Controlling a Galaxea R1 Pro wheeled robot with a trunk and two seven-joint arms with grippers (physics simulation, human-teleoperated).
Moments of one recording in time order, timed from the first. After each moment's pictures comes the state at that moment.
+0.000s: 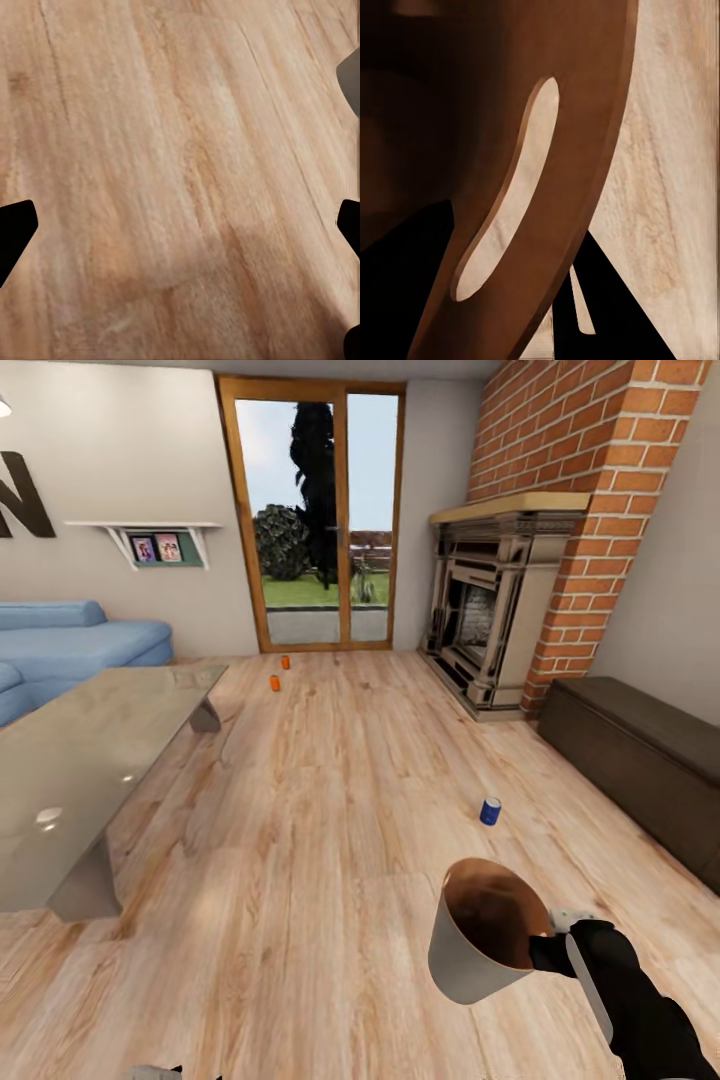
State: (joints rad) left arm 0.04 0.10 0.38 -0.96 0.02 0.06 -0.85; right arm -0.39 -0.14 -0.15 -1.14 0.01 0.97 0.02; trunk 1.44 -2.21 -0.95
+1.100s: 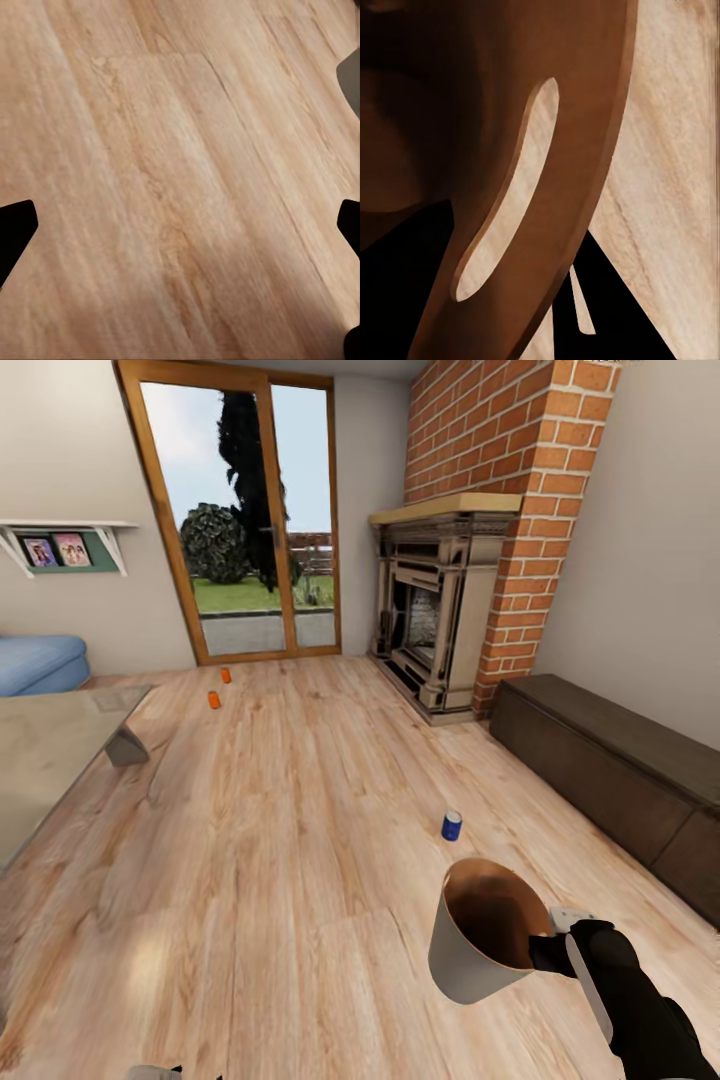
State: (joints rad) left arm 0.04 0.10 0.38 -0.96 0.02 0.06 -0.85; right arm -0.39 -0.14 -0.15 -1.14 0.01 0.97 0.02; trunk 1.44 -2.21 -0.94
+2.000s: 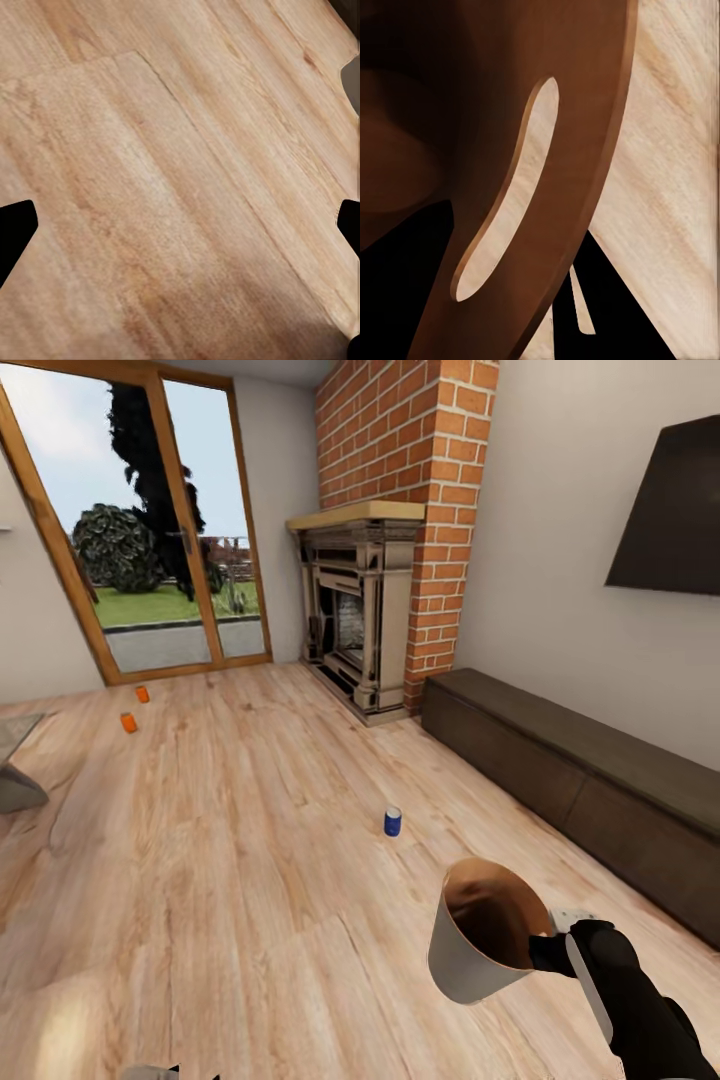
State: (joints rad) left arm 0.04 0.10 0.40 -0.96 0.02 0.06 -0.85; right arm -0.39 -0.14 -0.15 -1.14 0.01 0.97 0.02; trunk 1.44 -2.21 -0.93
